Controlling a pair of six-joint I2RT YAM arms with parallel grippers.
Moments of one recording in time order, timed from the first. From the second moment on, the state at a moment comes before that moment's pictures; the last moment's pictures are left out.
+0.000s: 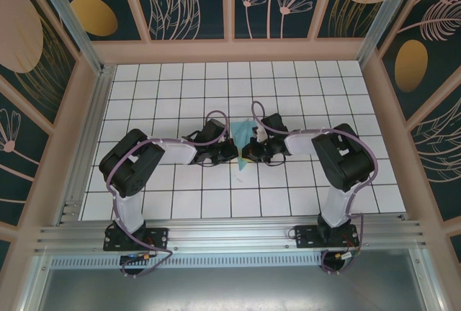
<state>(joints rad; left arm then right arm) -0.70 1.89 0.92 0.10 0.33 -0.97 0.51 1.82 0.84 -0.06 -0.65 0.73</state>
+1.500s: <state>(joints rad) -0.67 1.91 0.99 0.16 0.26 -0.78 0.51 1.83 0.84 -0.05 -0.66 0.73</state>
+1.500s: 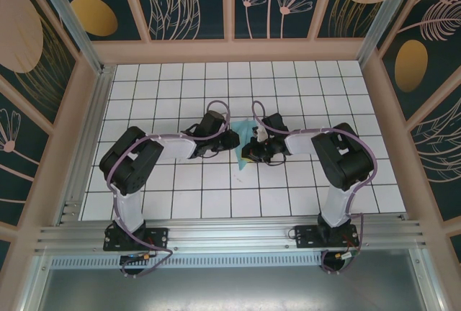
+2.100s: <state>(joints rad) -0.65 1.93 1.01 0.12 0.23 -0.74 0.51 1.83 0.84 -0.04 -0.69 0.72</state>
